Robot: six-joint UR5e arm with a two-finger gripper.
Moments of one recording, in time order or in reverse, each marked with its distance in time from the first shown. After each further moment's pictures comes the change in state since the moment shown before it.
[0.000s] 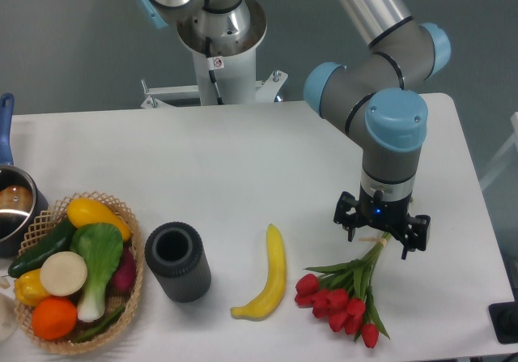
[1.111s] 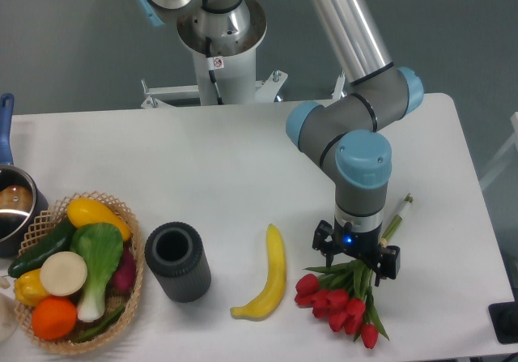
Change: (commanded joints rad) arm -0.051 -0.104 -0.058 0.175 -0.006 0.005
